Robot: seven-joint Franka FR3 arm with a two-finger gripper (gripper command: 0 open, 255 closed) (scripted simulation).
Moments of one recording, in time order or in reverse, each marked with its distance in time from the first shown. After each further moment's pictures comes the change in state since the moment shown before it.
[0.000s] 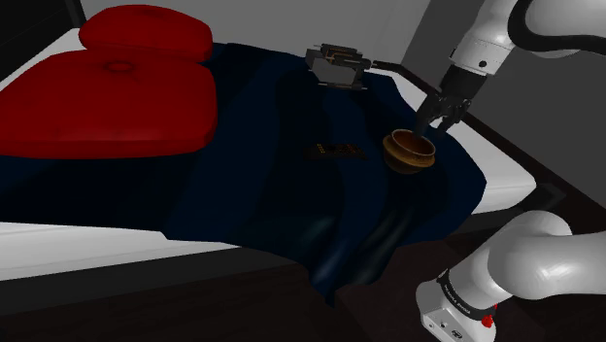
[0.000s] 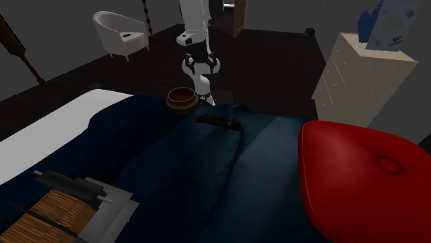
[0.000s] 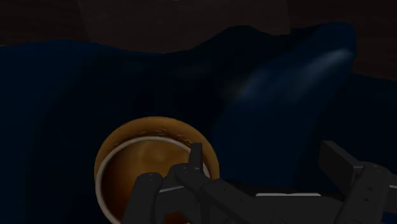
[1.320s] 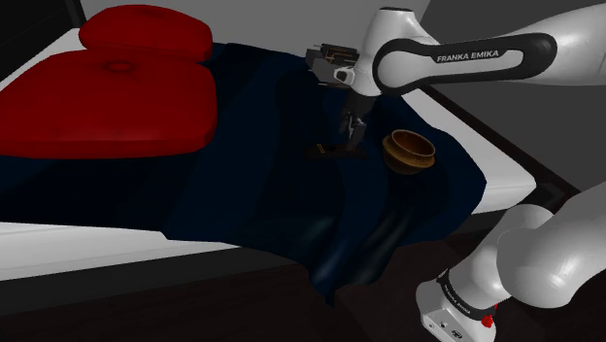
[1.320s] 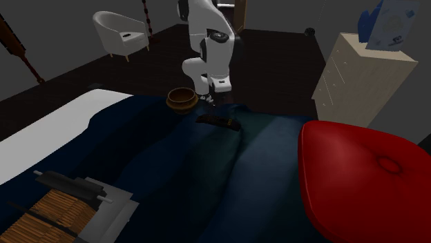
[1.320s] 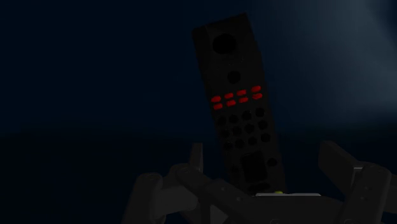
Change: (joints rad) arm 0.267 0.563 -0.064 0.149 -0.131 0.462 -0.947
